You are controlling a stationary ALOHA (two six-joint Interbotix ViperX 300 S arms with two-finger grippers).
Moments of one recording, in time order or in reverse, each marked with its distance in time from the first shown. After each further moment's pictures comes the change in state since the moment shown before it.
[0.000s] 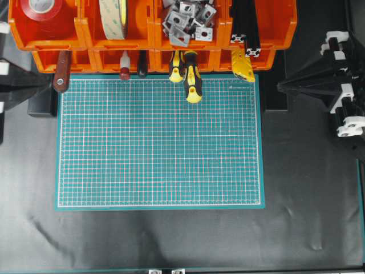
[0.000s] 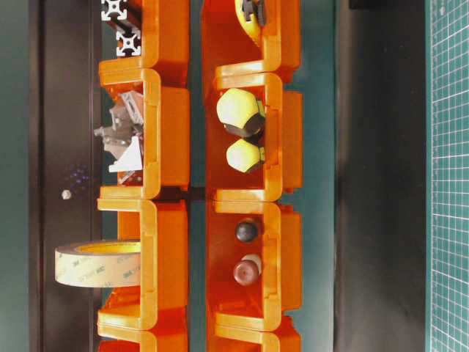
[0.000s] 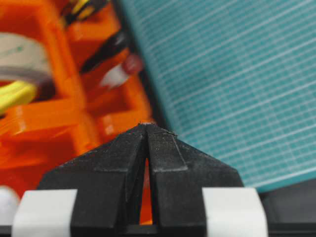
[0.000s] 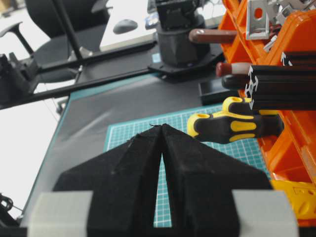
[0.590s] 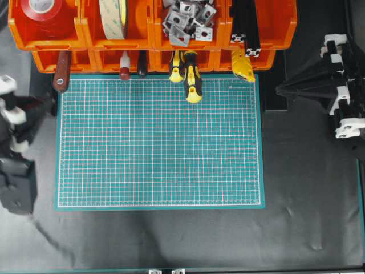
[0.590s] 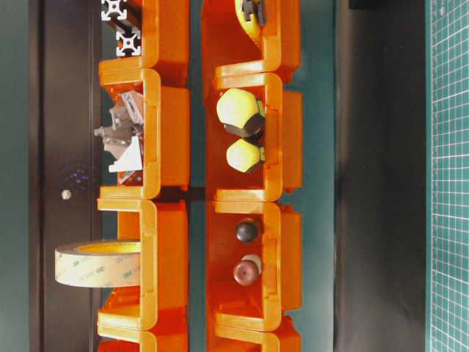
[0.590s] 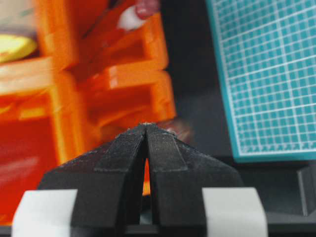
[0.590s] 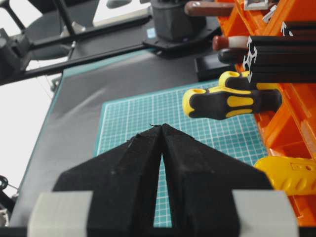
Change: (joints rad) left arm -0.379 0.210 0.087 0.433 0.321 -0.525; right arm 0.000 0.000 0.000 0.000 0.069 0.000
